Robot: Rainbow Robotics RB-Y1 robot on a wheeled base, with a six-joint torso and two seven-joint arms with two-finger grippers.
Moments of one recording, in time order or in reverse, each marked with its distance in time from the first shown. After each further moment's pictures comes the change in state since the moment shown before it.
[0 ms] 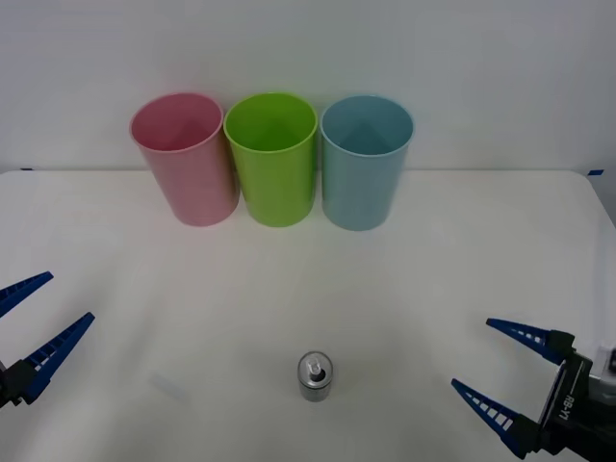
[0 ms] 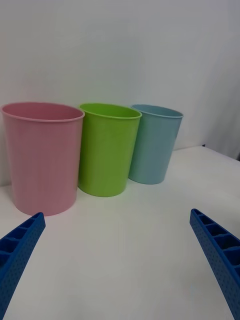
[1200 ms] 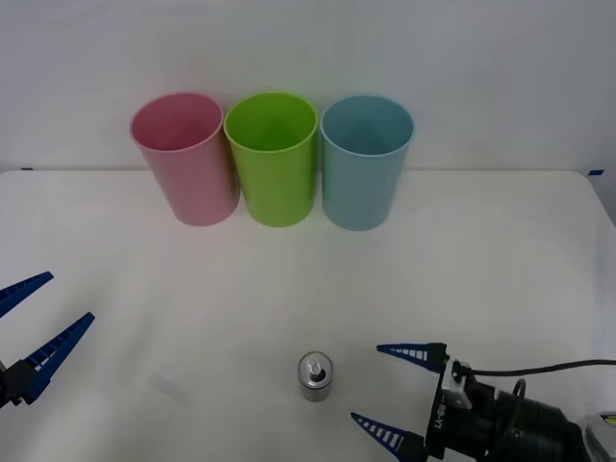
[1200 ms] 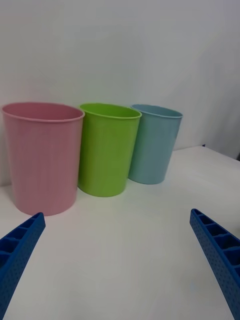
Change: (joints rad) right arm -0.177 -0.002 0.400 0.143 0.115 0.150 0.100; left arm 0.000 0.000 0.000 0.000 0.000 0.000 0.000
